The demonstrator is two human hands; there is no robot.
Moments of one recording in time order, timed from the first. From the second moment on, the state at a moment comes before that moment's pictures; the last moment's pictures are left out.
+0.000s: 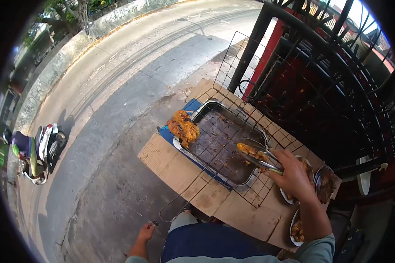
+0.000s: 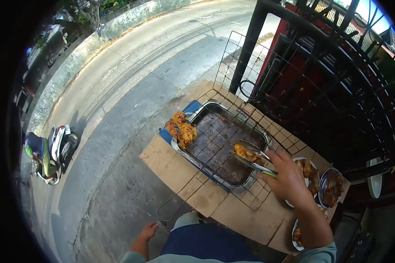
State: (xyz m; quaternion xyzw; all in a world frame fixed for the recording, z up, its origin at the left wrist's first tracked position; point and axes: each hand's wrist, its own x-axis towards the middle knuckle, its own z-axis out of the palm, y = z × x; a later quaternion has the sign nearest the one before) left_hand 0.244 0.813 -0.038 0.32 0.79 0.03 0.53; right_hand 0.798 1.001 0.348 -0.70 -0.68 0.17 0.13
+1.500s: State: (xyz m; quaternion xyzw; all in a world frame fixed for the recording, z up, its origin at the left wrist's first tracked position) left_hand 0.155 0.868 -0.074 0.28 0.76 -0.03 0.59; right_hand 0.775 1.101 0.350 -0.74 -0.65 0.19 0.04
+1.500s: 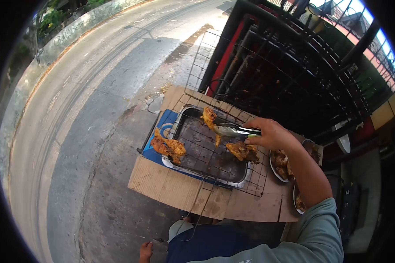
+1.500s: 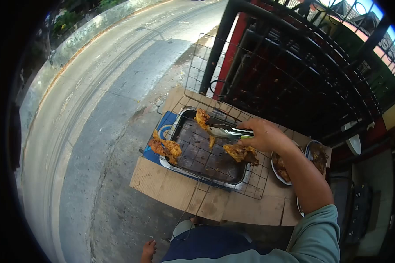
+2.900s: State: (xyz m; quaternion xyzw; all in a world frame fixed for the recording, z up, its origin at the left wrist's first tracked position) left_hand 0.338 0.735 0.000 0.34 0.77 -0.07 0.53; right_hand 1.016 0.720 0.401 -0.61 -0.75 -0.07 -0.25
